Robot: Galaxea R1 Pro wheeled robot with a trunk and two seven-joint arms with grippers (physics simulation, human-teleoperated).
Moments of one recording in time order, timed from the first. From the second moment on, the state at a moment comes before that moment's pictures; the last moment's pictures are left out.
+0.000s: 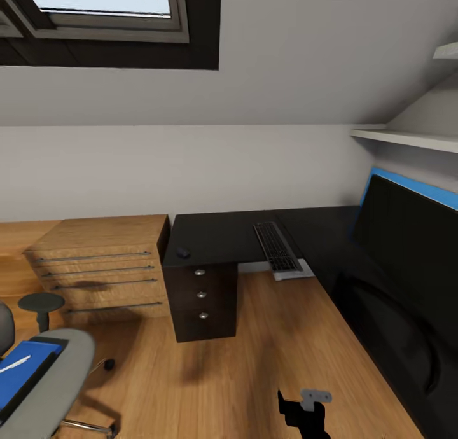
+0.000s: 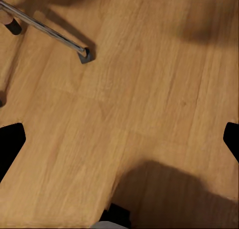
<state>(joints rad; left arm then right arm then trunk) -0.09 -0.02 0.10 -0.30 0.20 -0.42 0.16 -0.51 0.06 0.04 0.02 -0.11 -0.53 -0.02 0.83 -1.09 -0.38</state>
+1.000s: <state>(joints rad) -0.09 -0.02 0.10 -0.30 0.20 -0.42 0.16 -0.51 0.07 0.04 0.02 -0.11 -0.53 -0.02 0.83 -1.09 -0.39</state>
